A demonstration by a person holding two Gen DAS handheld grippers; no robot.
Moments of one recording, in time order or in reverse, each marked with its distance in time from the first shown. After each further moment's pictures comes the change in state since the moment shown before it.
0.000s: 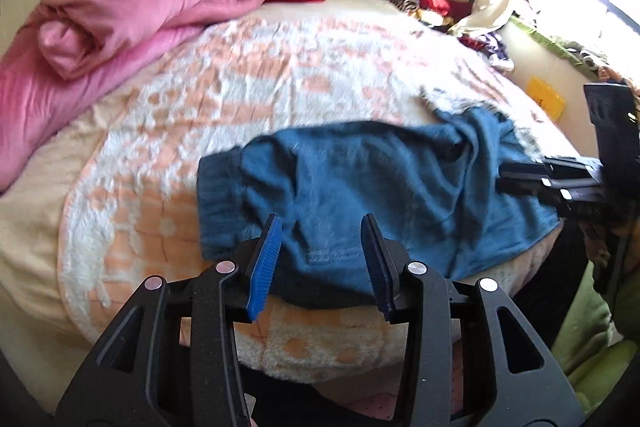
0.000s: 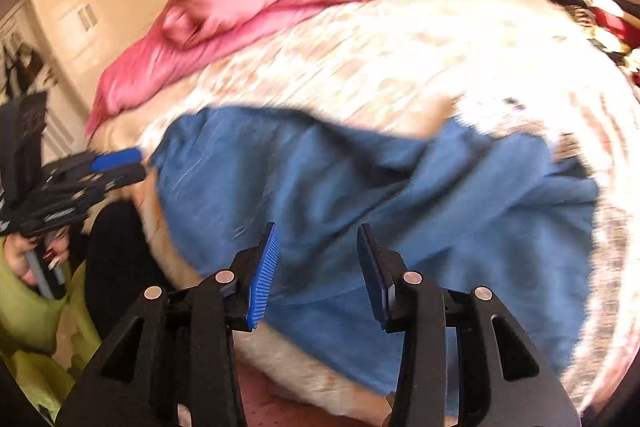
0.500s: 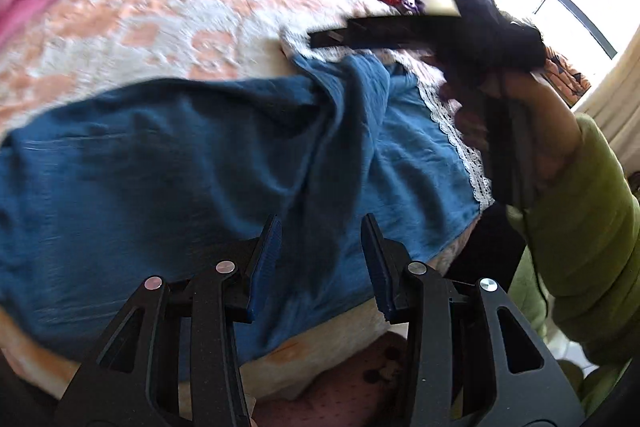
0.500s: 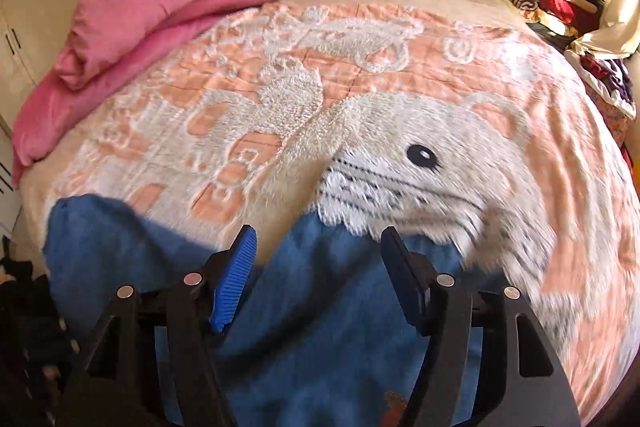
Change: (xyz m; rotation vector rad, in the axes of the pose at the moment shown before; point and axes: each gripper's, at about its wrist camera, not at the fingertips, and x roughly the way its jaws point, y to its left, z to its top) left arm 0.095 -0.103 0.014 0.016 0.209 -0.374; right arm 0.067 -0.094 0.088 0.088 0.074 -0.234
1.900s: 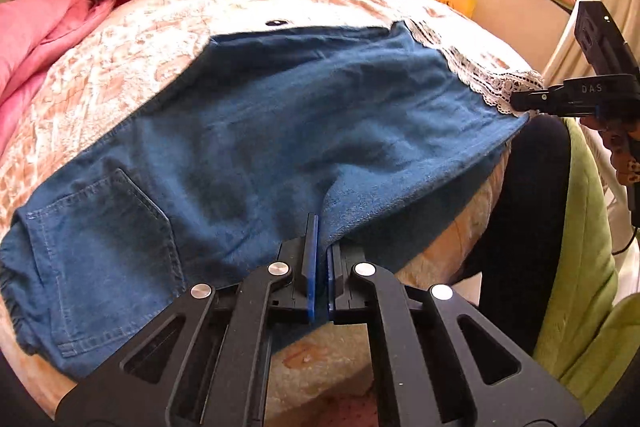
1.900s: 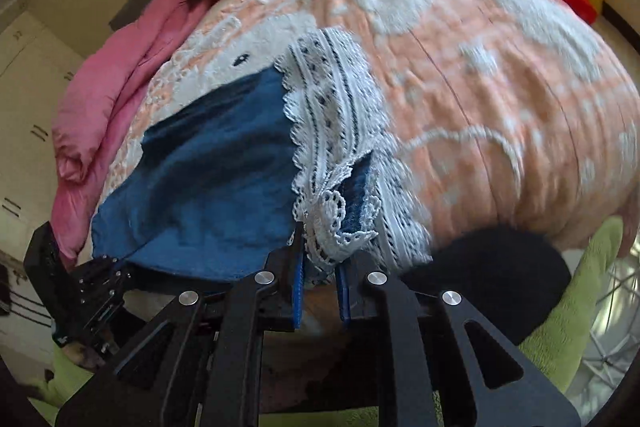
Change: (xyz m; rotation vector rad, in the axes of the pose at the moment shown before) left arm 0.024 -0.048 -0.020 0.339 0.043 0.179; right arm -0.130 -0.127 -0.205 0.600 -0.002 0.092
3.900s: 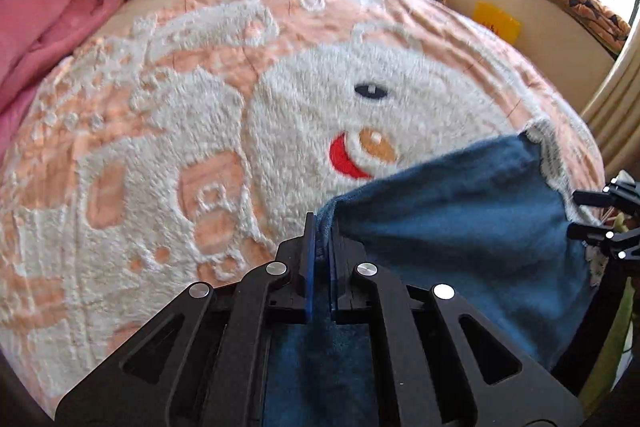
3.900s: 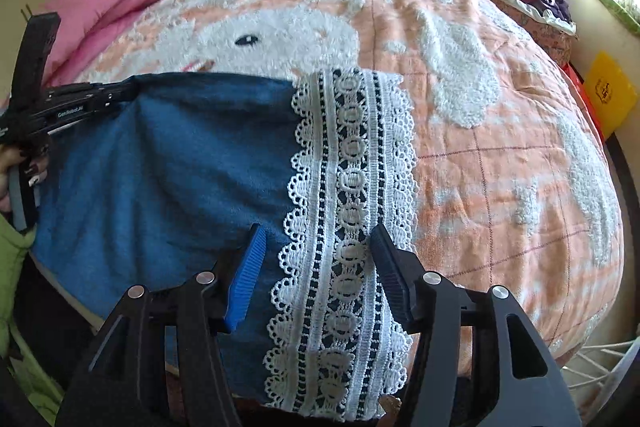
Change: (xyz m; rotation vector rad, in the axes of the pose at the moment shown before) left arm 0.085 0.097 0.125 -0.104 0.021 0.043; right arm 0.059 0.040 0.054 -0.417 0.029 -0.234
